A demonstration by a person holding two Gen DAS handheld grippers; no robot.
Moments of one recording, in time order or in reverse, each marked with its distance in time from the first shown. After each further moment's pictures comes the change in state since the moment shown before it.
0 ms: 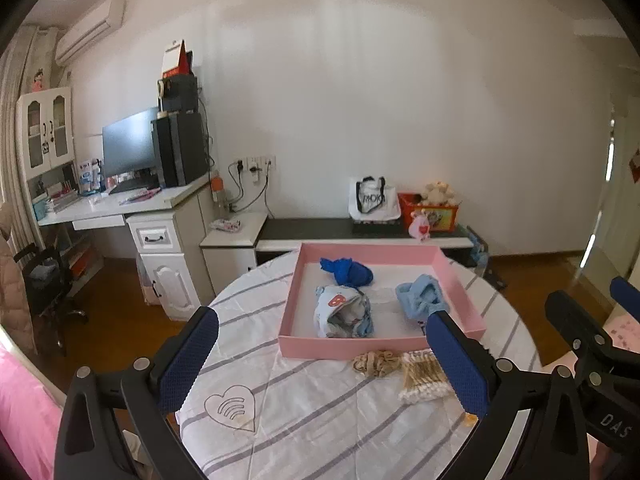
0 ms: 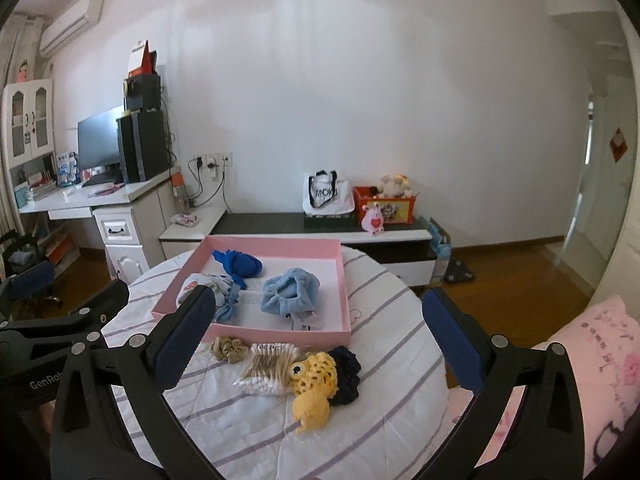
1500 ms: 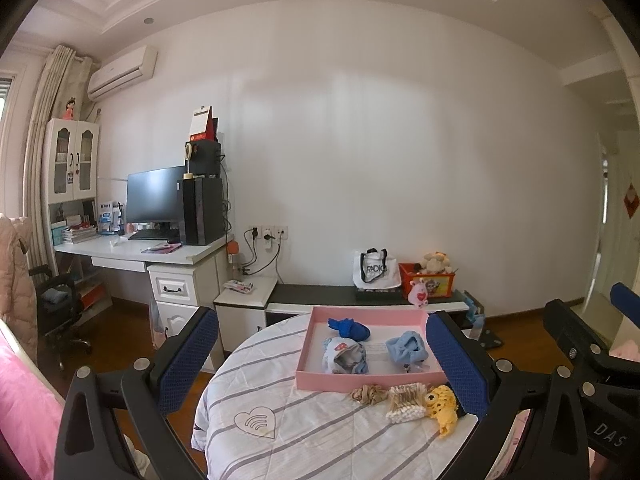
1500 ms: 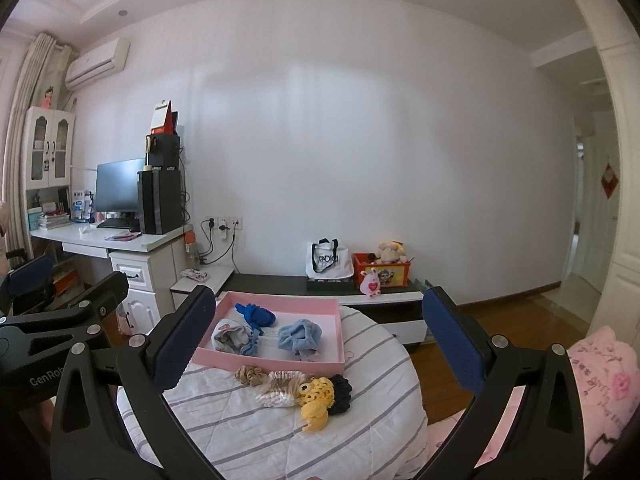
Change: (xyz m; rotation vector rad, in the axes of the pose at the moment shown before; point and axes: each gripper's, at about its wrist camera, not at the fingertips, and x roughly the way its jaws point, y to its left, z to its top) left arm -0.121 -0.004 -0.042 -0.047 -0.241 0.034; right arm -0.132 0.004 0.003 -0.022 -0.248 0.000
